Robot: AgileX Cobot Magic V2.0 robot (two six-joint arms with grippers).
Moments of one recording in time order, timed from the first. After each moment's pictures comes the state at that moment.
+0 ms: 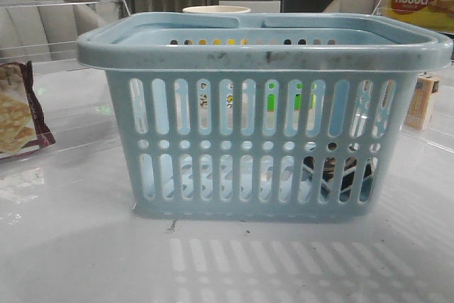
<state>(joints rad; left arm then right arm) -0.36 1.53 -1.64 0.04 0.70 0.21 0.49 0.73 -0.77 -0.01 0.73 -0.06</state>
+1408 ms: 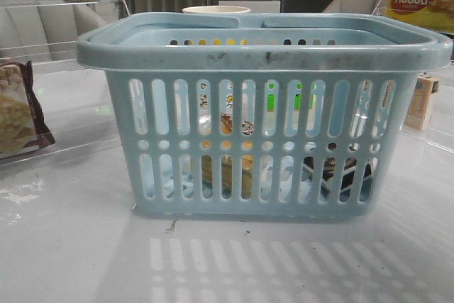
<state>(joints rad) -0.67 1.32 -1.48 -0.16 0.77 0.24 0.49 0.73 -0.77 -0.01 0.73 -0.06</state>
